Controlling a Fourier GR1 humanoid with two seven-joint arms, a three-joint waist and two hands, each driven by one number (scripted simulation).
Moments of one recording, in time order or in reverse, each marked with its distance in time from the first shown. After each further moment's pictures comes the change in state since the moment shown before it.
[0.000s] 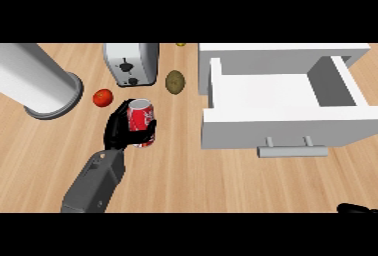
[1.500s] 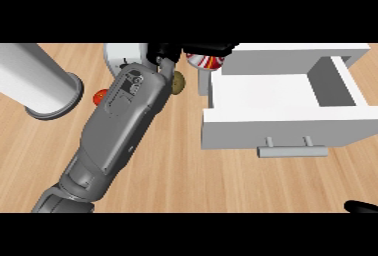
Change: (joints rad) left arm -0.538 -0.046 -0.233 -0.424 -0.033 0.301 0.777; right arm -0.035 -0.017 -0.018 -0.035 0.016 -0.026 0.061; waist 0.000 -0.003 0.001
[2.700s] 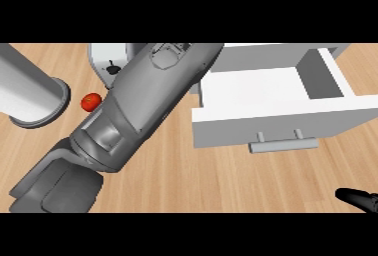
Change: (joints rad) left arm -0.460 -0.002 -0.191 0.501 0.240 0.183 -0.028; right arm -0.086 -0.014 0.034 0.034 0.015 -0.014 0.020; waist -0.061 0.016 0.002
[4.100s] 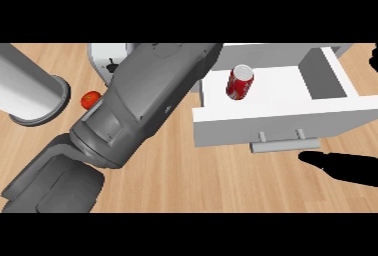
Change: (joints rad) left arm -0.069 0.000 -0.031 0.125 0.207 0.143 -0.145; right arm -0.195 -0.194 0.193 0.153 0.421 0.054 -0.136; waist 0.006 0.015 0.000
